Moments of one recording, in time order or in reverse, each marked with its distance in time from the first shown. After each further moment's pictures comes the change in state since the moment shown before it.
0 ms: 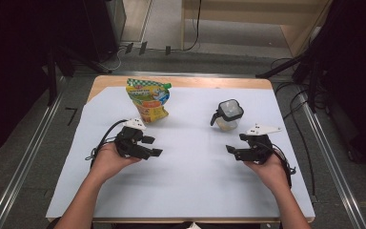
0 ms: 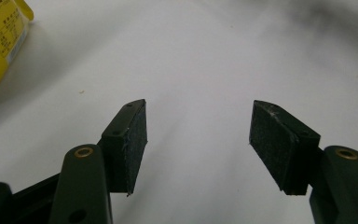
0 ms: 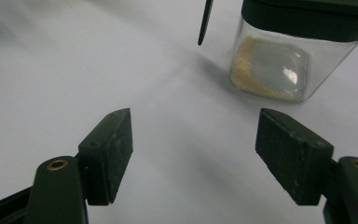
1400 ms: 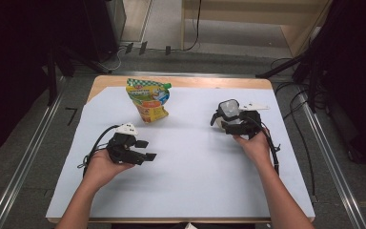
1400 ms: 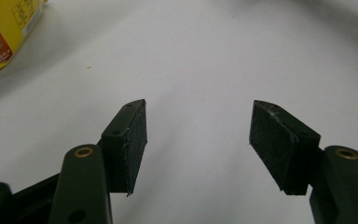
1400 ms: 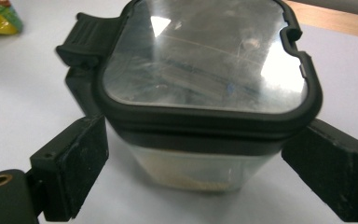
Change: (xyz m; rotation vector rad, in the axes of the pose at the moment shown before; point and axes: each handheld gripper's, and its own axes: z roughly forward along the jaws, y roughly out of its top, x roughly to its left) left arm -0.008 -0.019 -0.017 -0.014 0.037 -0.030; right arm -0.043 0.040 0.063 -0.044 -0.185 0.127
